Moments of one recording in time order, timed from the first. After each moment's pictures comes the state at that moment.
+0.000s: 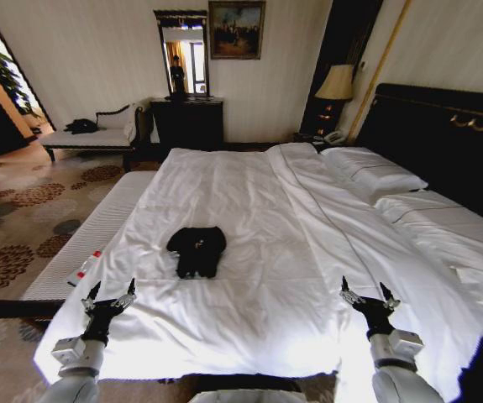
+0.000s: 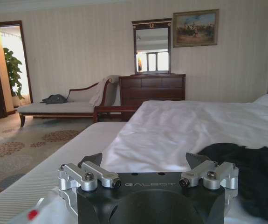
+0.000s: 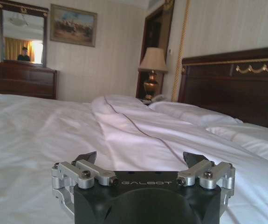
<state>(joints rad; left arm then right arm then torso) 1.84 -1.29 -0.84 -2.18 -0.39 -0.02 -0.05 -1.77 1.45 0.87 2.17 0.22 -0.04 0.07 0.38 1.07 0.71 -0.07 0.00</state>
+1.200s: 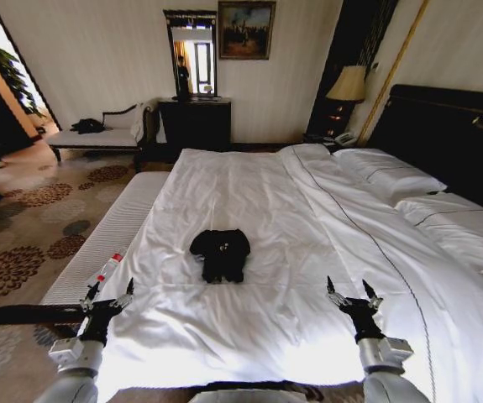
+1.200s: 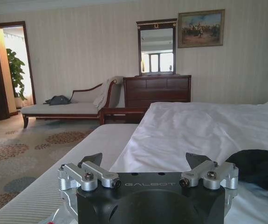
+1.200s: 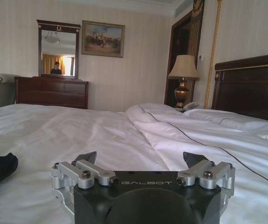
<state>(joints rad) 1.84 -1.30 -0.85 -2.18 -0.39 -0.02 -0.05 -1.80 1.46 0.83 2.17 0.22 0.06 -0.03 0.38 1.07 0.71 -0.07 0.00</state>
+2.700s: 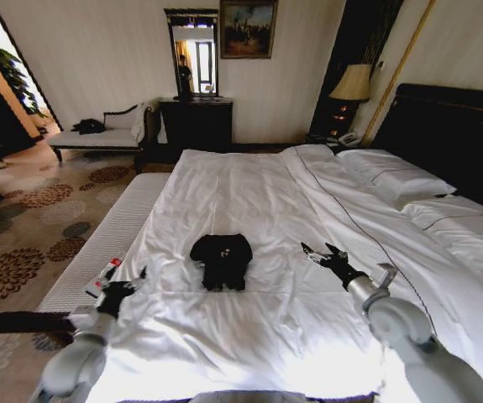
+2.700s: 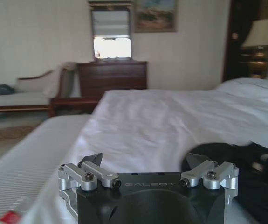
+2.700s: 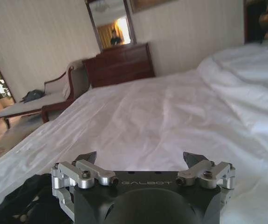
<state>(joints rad) 1.62 -1.04 -0.63 -2.09 -0.50 0.12 -0.09 -1.41 0.84 0.67 2.10 1.05 -0.40 0.11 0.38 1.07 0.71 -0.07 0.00</state>
